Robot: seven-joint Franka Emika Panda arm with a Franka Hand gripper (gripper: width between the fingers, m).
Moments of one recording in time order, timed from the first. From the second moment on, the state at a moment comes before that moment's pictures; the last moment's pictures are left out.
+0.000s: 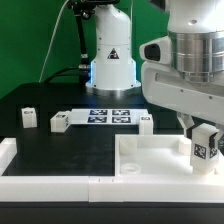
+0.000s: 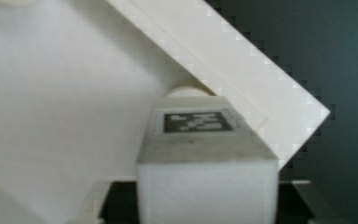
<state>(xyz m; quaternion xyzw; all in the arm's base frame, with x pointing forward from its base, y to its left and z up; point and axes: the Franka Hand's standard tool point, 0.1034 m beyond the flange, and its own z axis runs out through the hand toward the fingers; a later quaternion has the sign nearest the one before) 0.648 0.113 0.078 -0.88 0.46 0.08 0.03</state>
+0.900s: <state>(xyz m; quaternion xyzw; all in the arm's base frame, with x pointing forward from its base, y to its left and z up) 0.646 0.122 0.077 -0.93 0.35 0.07 0.04</state>
